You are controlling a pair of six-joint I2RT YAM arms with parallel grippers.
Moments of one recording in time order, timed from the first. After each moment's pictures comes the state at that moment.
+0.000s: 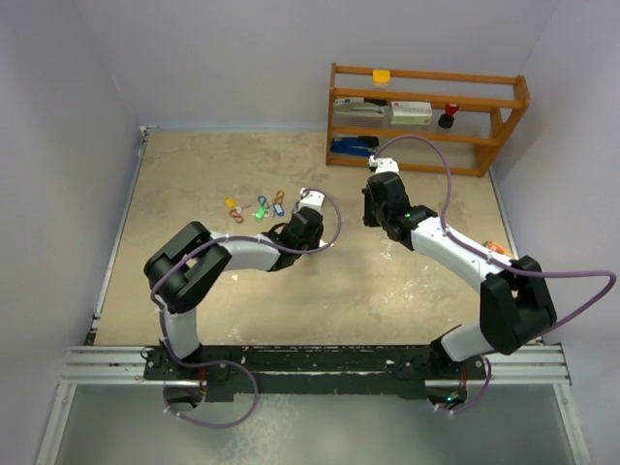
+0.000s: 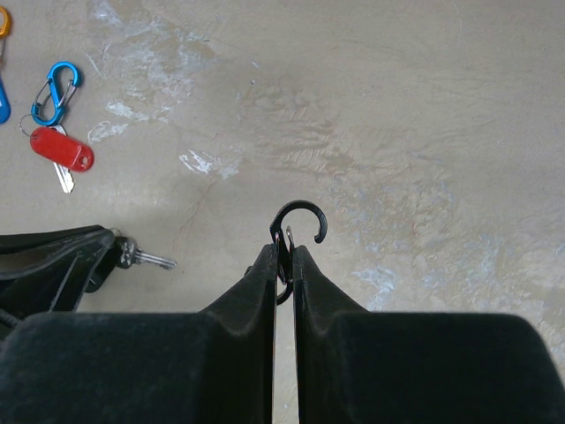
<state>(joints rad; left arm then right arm) -0.80 1.88 0.97 0.26 -0.32 -0.41 0.51 1.47 0.99 -0.24 0.30 0.30</state>
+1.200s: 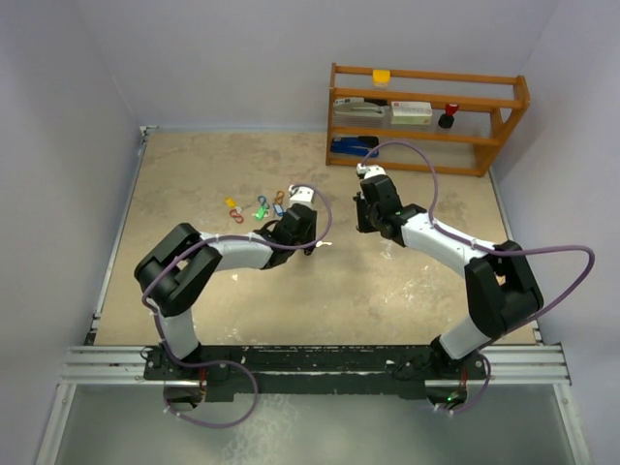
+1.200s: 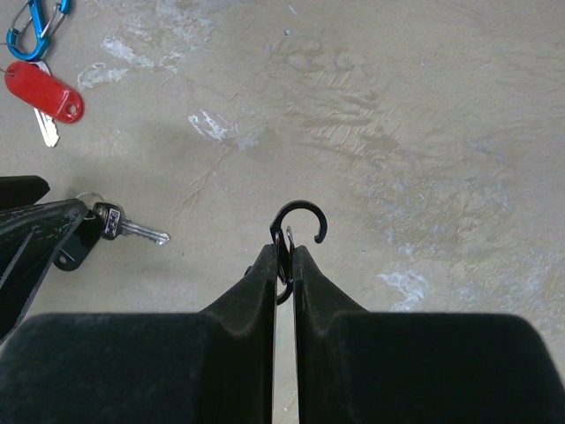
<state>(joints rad) -0.76 1.81 0.93 0.22 -0.32 -0.47 0.51 1.57 1.00 -0.24 0.20 0.25</state>
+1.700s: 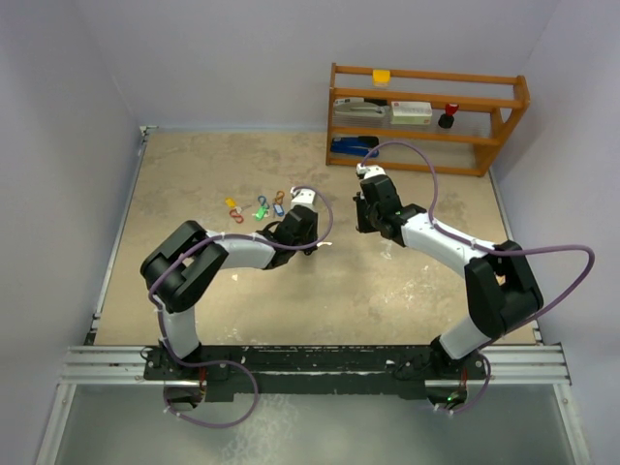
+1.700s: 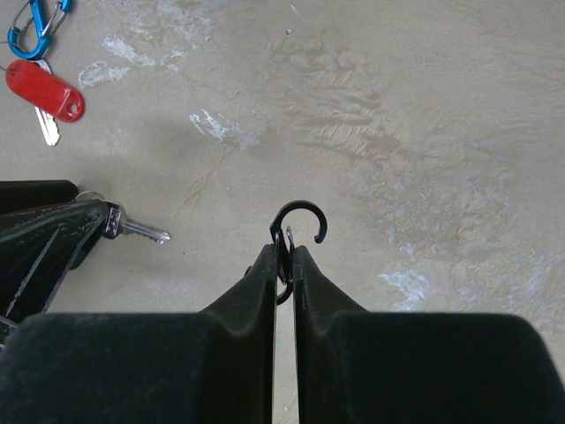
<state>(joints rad) -0.76 1.85 0.94 0.25 -0.27 -0.50 0.51 1.57 1.00 -0.24 0.19 0.25</state>
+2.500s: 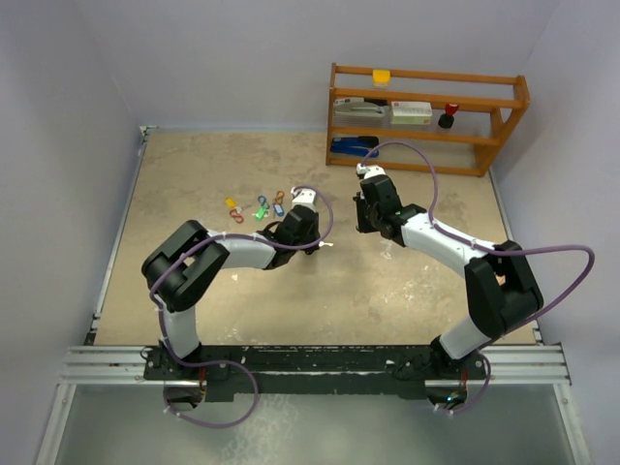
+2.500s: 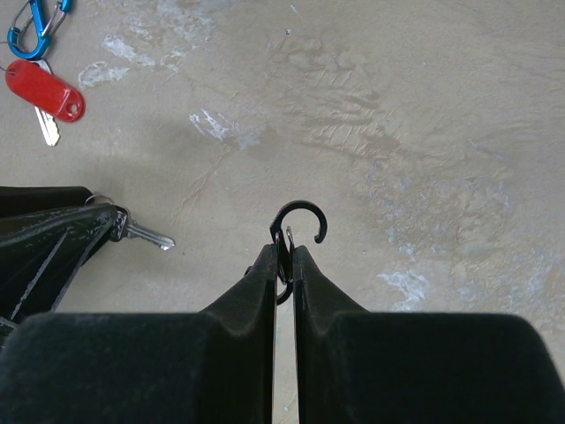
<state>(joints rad) -0.76 1.86 0.94 0.28 -0.24 -0.52 0.51 1.57 1.00 -0.24 0.19 0.25</state>
